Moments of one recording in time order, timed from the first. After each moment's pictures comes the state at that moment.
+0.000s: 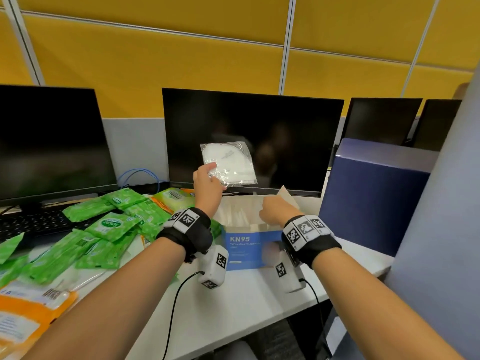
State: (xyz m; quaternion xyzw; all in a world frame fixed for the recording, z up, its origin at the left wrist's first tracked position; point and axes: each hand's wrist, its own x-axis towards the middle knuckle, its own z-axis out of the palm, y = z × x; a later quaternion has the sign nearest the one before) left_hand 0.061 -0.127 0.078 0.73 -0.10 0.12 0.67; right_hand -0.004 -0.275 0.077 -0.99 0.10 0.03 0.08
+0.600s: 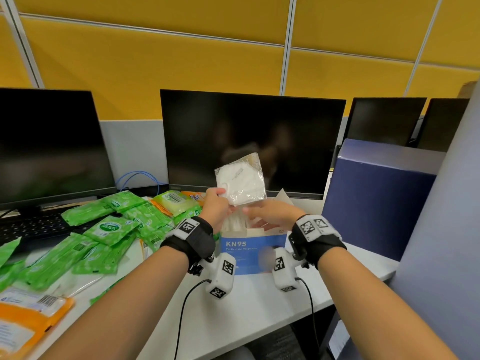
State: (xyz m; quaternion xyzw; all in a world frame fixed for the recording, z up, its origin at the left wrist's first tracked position) left_hand 0.063 -0.145 0.054 0.65 -0.01 -0.09 0.75; right_hand 0.002 -0.282 0.077 -0.91 0.06 0.11 0.40
